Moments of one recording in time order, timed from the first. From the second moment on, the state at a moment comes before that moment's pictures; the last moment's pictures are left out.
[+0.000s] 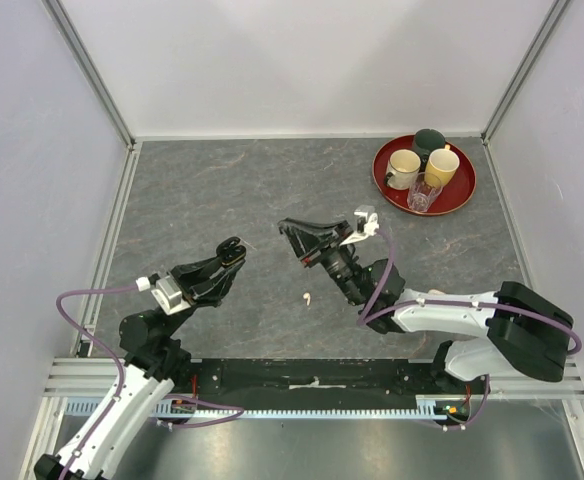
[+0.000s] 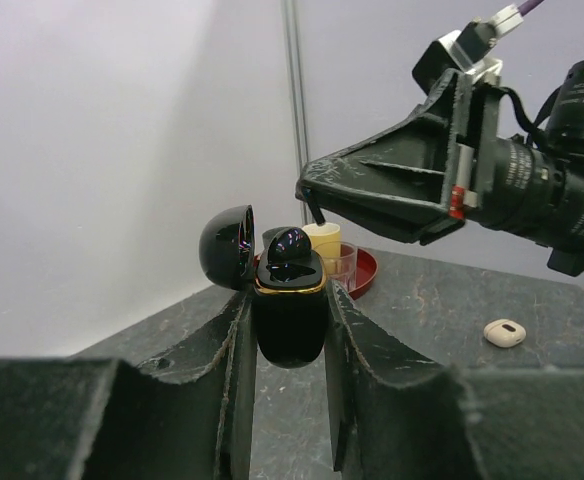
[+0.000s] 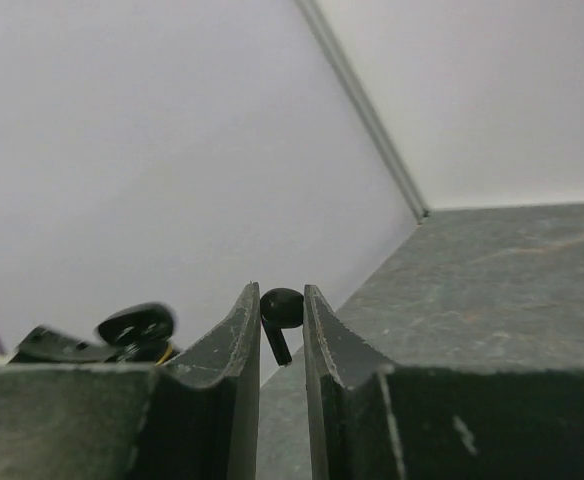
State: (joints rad) left arm -0.45 0.18 0.10 0.67 0.40 -0.13; right arm 1.05 1.36 0.59 1.24 0.35 0.48
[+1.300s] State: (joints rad) left arm -0.45 0.24 0.09 0.74 0.45 -0.13; right arm 1.31 1.49 0.81 1.32 0.25 0.18
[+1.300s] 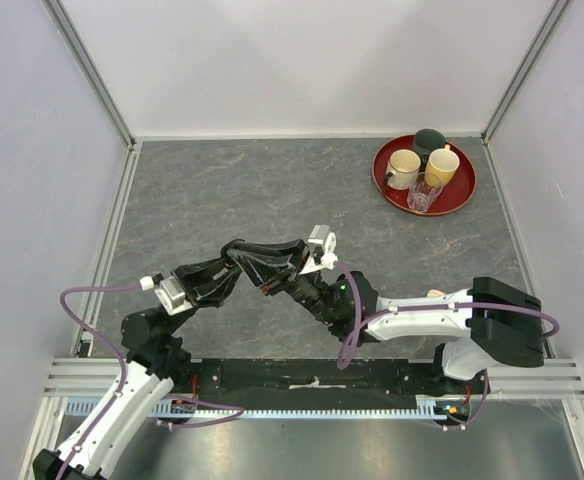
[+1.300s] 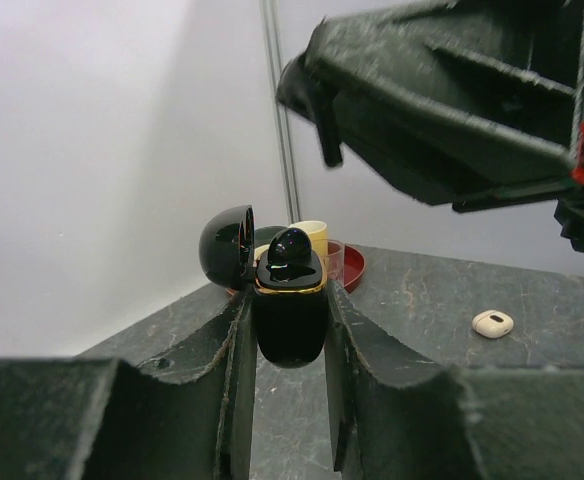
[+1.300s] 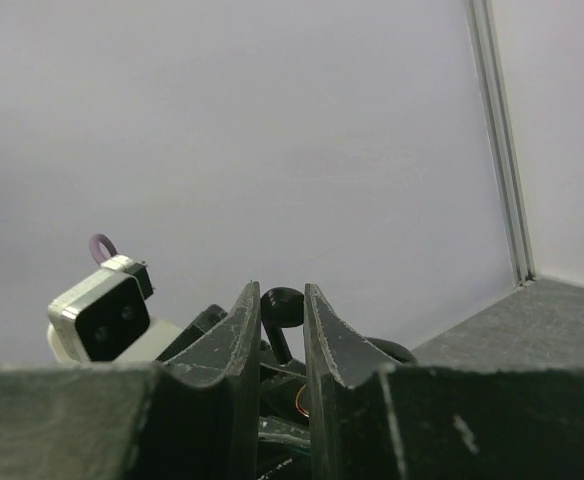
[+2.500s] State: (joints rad) left arm -0.45 0.24 0.07 0.83 0.39 -0.16; right arm 1.31 1.60 0.82 1.36 0.29 0.21
